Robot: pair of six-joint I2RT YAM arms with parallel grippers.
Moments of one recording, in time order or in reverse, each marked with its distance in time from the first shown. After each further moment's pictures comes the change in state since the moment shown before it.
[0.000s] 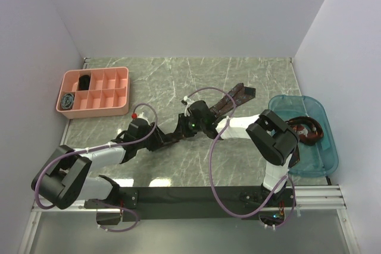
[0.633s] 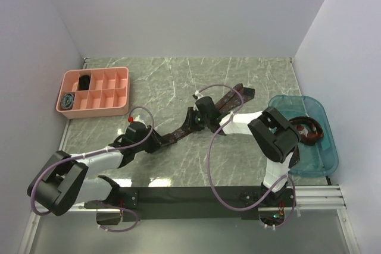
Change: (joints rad) left arm -0.002 -0.055 -0.059 0.021 -0.042 -0.052; right arm -0.081 -0.007 0.012 -0.055 0.130 0.042
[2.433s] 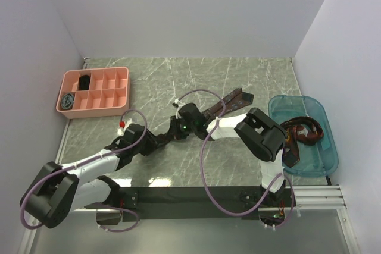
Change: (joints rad) left arm -0.008 -0.116 -0.005 -0.184 -0.161 -0.119; right arm 0.146 0.125 0.077 0.082 -0.107 -0.024
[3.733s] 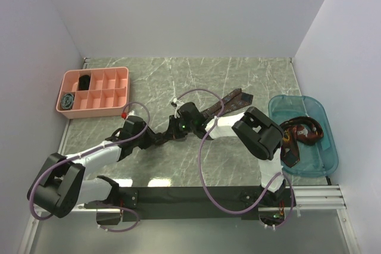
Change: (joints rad) left arm 0.084 0.093 0.095 -0.035 0.053 0.203; right arm -0.003 0.033 0.022 0.027 -0.021 -0.020
